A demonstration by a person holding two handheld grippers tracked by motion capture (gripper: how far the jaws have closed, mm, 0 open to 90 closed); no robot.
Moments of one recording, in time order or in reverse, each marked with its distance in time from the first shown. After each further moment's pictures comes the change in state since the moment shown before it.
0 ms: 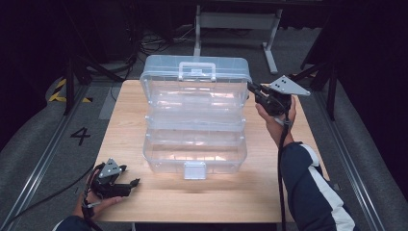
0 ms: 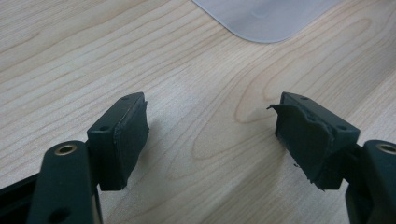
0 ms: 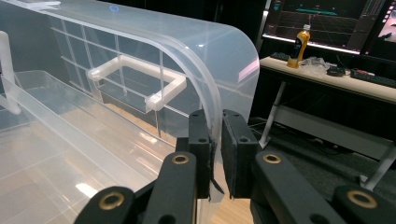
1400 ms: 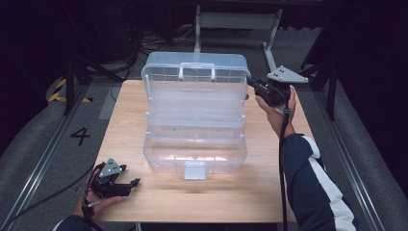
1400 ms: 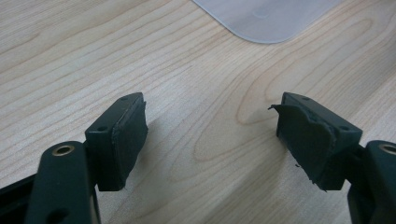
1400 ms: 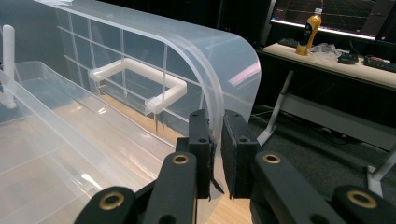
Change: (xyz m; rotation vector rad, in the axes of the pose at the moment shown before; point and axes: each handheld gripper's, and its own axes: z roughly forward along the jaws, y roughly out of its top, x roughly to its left) left arm 0.001 0.001 0.001 0.001 0.002 0.006; right arm -0.016 0.011 0.018 0.066 0.033 0.004
